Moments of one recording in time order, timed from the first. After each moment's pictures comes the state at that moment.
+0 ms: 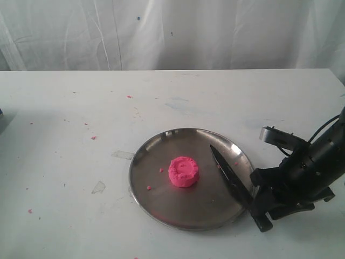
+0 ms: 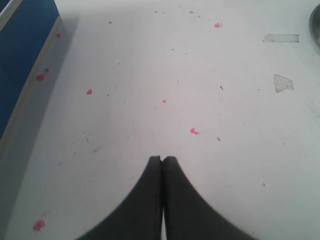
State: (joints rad) left arm 0.03 0.00 0.02 -0.07 0.52 0.13; right arm 0.05 1.74 -0.82 0.65 0.90 -0.59
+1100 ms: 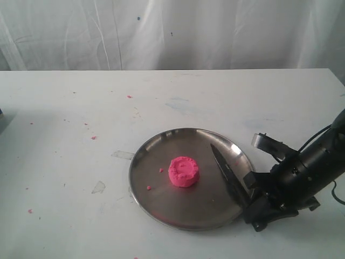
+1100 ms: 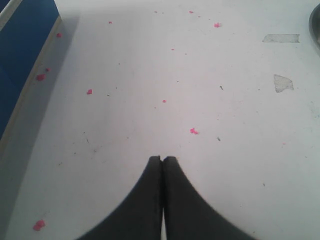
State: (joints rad) left arm 0.03 0.00 0.02 -0.07 0.52 0.13; right arm 0.04 1.82 -0.82 0.78 0.96 -0.73
